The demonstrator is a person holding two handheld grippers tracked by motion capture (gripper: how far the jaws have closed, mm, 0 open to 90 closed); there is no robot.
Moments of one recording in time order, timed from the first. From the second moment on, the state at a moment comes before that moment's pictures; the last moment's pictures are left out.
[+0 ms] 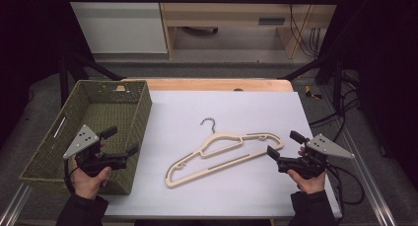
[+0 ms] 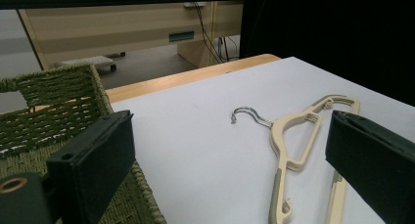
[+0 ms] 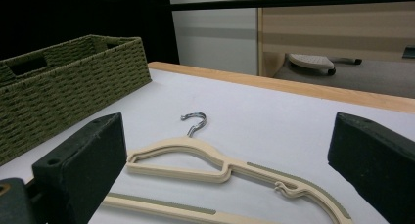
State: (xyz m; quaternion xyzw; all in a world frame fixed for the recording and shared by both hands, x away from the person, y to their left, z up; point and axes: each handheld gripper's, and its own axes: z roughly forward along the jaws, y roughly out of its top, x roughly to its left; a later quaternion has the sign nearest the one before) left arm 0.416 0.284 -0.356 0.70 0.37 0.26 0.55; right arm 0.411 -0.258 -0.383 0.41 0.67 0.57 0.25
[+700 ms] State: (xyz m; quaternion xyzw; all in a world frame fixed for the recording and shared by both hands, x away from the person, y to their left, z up) left arm 0.416 0.278 -0.359 0.72 0.36 0.25 0.54; right arm 0.444 -0.209 -0.378 0.38 0.72 0.54 0.22
